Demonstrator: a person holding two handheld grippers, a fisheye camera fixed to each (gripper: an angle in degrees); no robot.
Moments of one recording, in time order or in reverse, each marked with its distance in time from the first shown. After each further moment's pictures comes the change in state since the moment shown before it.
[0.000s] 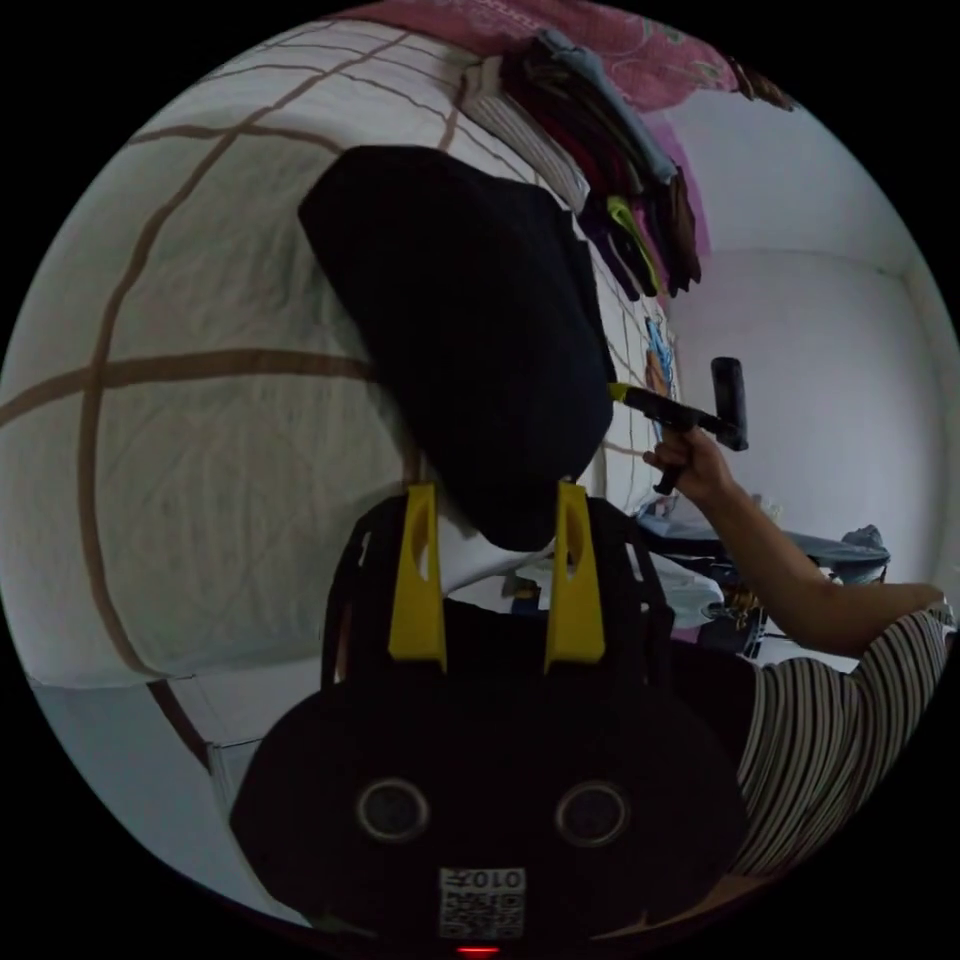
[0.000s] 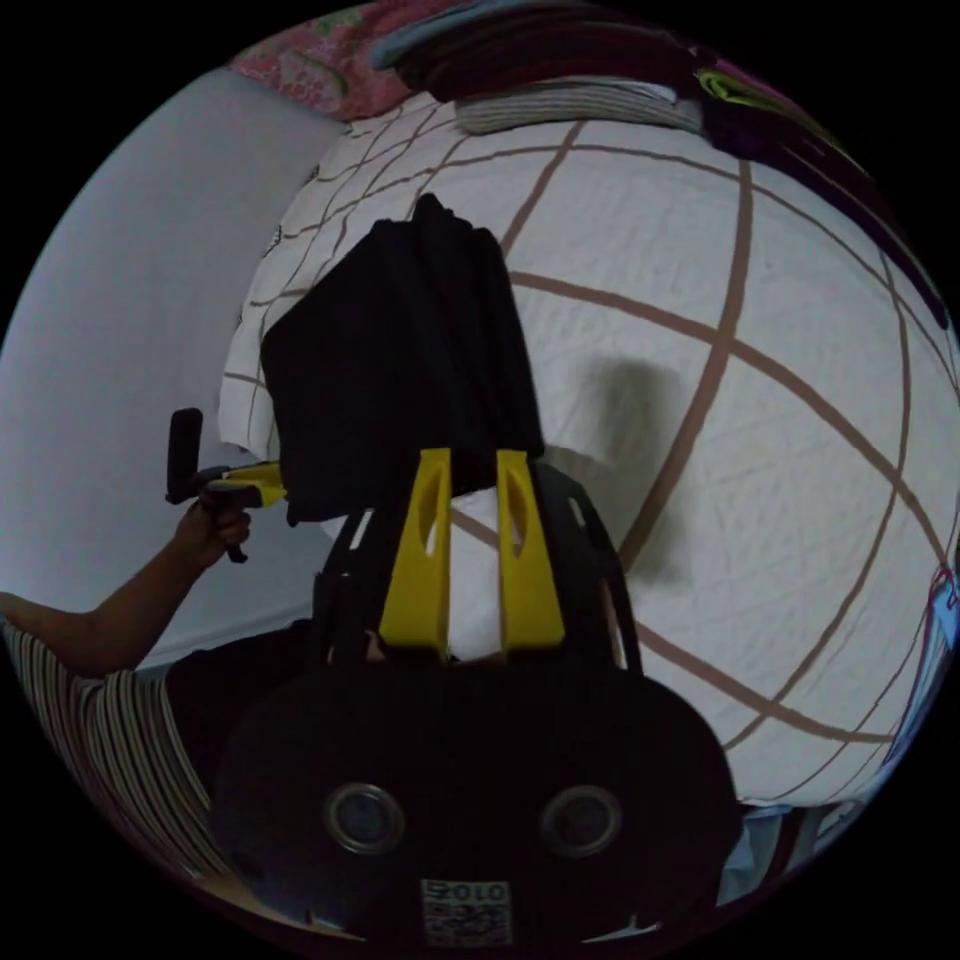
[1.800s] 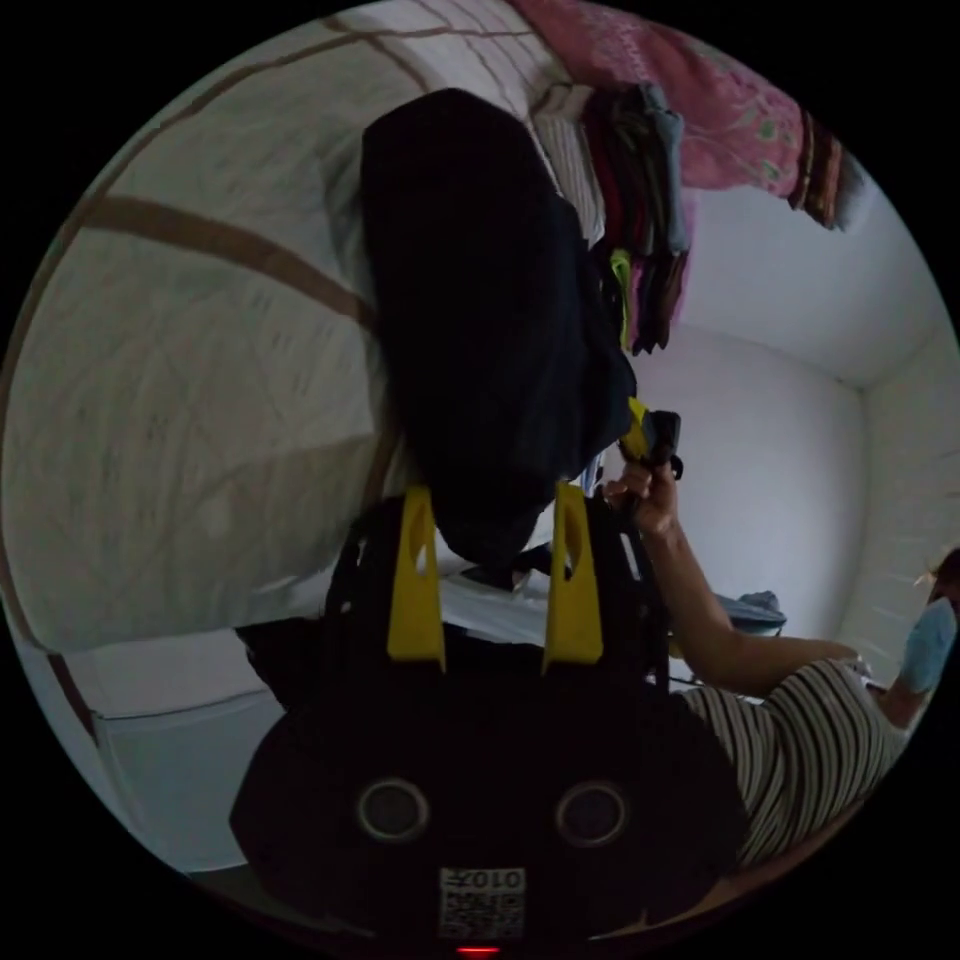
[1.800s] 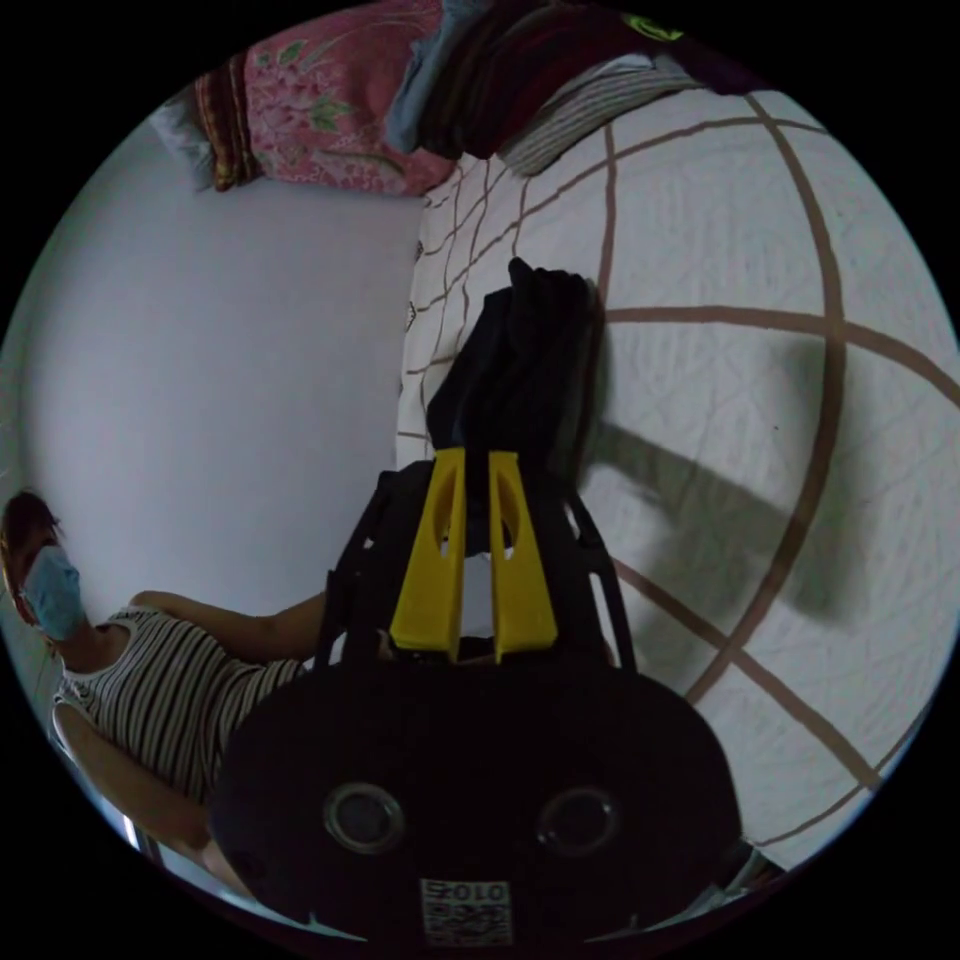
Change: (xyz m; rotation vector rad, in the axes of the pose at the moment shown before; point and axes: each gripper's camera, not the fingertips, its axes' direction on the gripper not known) left arm -0.120 -0.061 -0.052 0.039 0.318 -0.206; right arm 0.000 0.005 -0.153 0.080 -0.601 0.060
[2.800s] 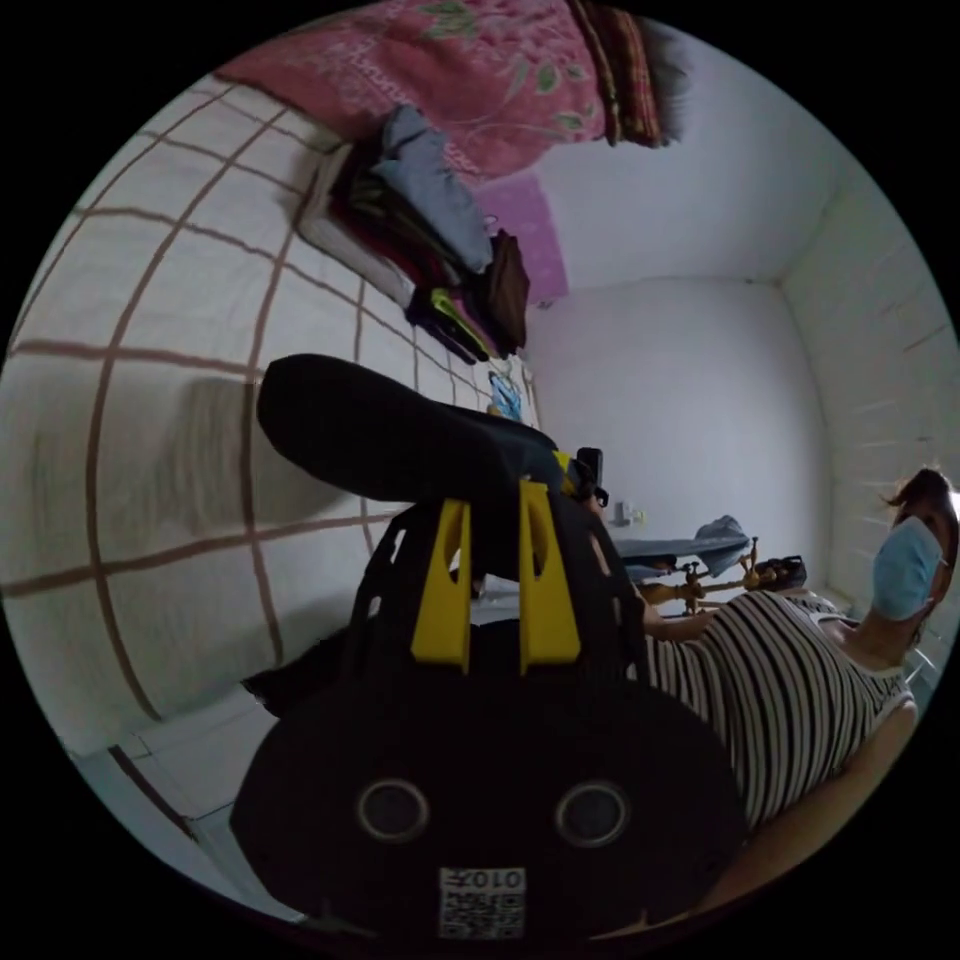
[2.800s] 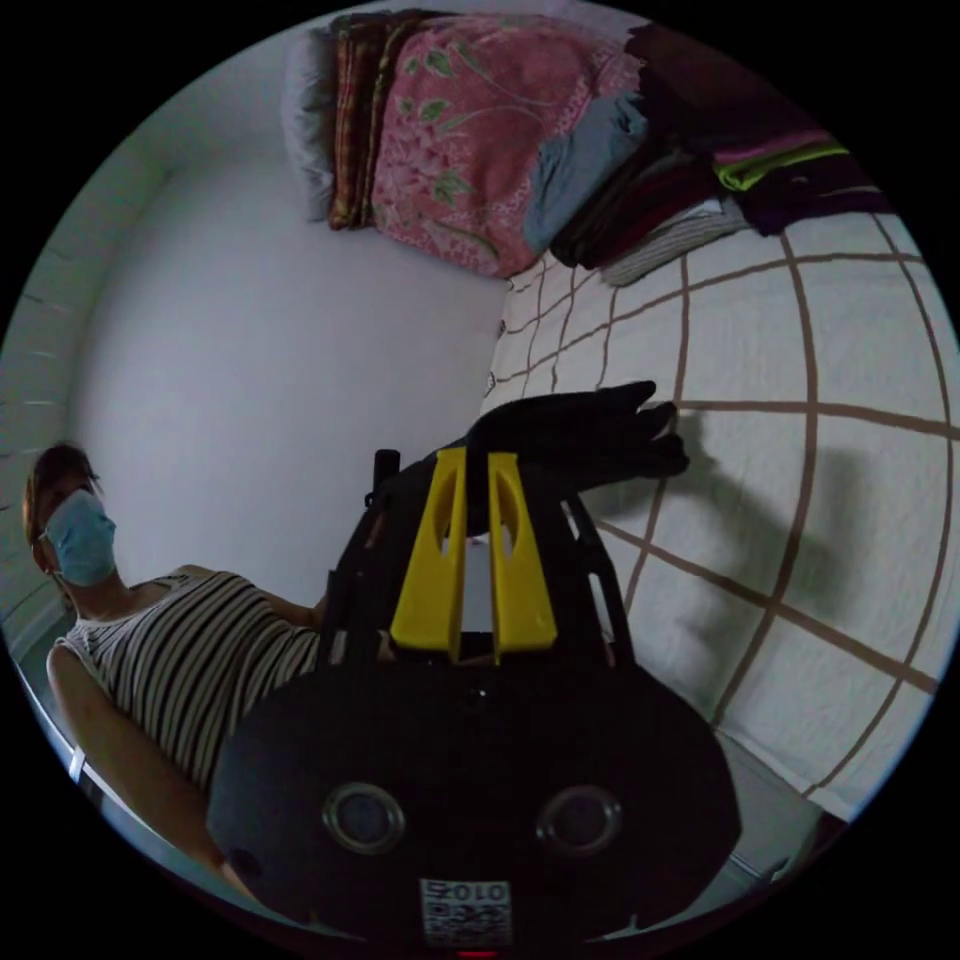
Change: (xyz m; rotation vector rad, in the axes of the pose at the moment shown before) left arm 0.240 -0.198 -0.161 0.014 0.052 0.361; right arm -0.215 0.125 -0.119 0.253 -0.092 -0.132
